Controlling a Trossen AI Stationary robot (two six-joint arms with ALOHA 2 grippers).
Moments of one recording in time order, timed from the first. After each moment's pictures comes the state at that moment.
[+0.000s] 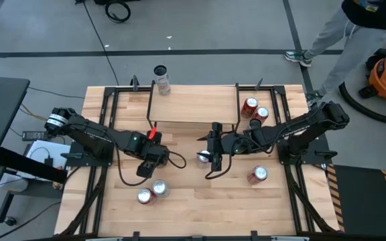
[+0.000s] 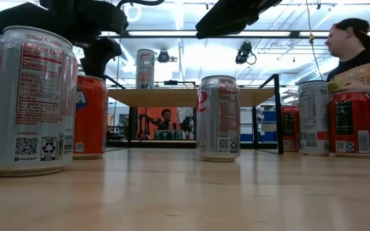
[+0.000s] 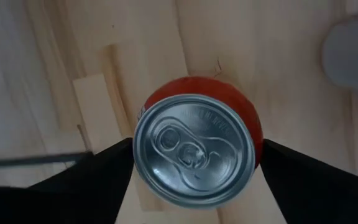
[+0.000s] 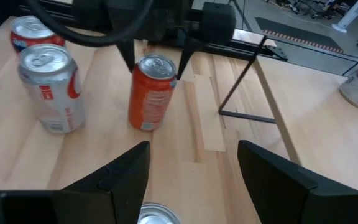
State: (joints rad) left arm -0.26 1.47 1.10 -1.02 -0.22 -0.02; right arm 0.24 1.47 1.03 -0.08 0.37 -0.07
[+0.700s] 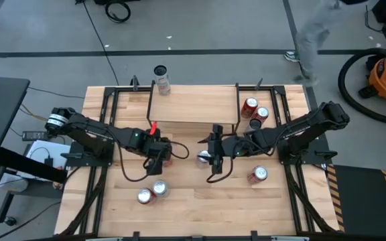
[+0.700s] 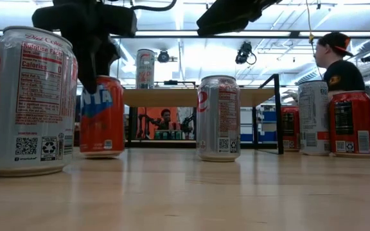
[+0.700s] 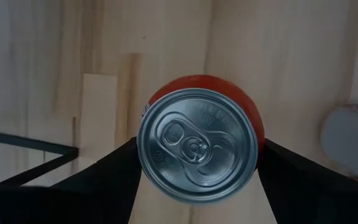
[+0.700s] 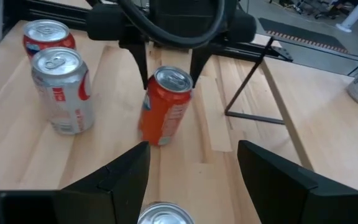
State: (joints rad) left arm -0.21 1.47 1.10 -0.92 -0.22 -0.27; right arm 0.26 1.47 1.03 -0.08 0.39 -0.05
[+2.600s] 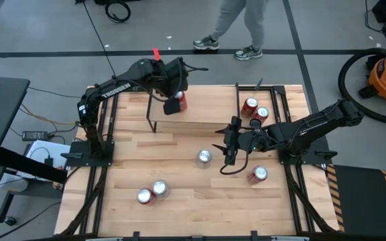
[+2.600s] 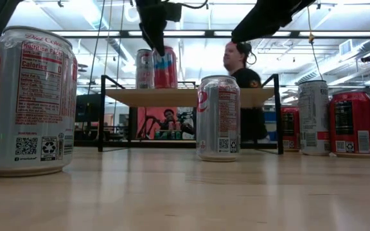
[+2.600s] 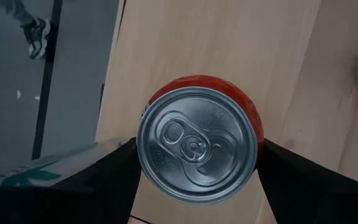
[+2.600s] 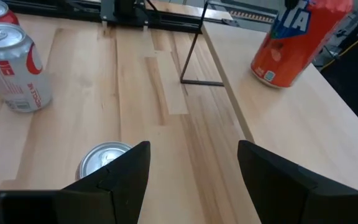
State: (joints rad) left arm 0.39 1.82 2.05 -1.37 -0.16 0.25; right arm 0.26 1.24 0.89 -0.23 0.53 0.05
